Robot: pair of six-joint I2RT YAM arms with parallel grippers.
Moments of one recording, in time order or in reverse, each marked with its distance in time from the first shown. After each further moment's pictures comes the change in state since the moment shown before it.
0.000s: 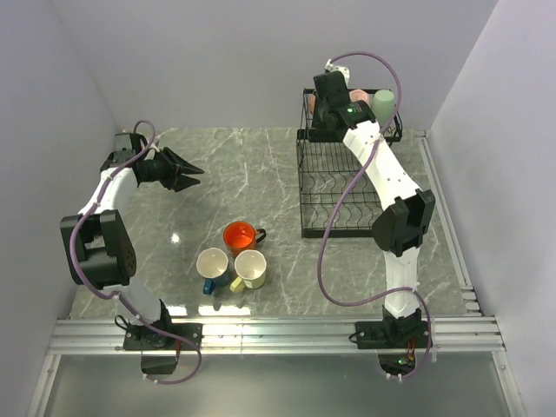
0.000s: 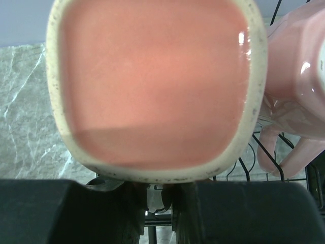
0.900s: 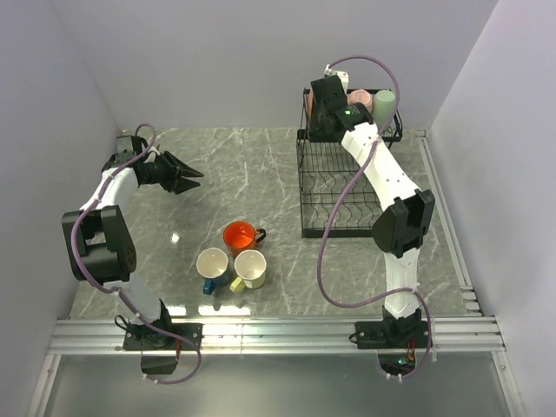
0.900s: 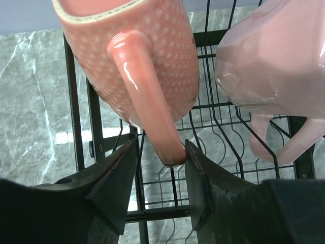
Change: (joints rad) left arm 0.010 0.034 -0.006 -0.005 -0.002 0.004; right arm 0.014 -0.010 -0.040 -0.026 0.052 0.001
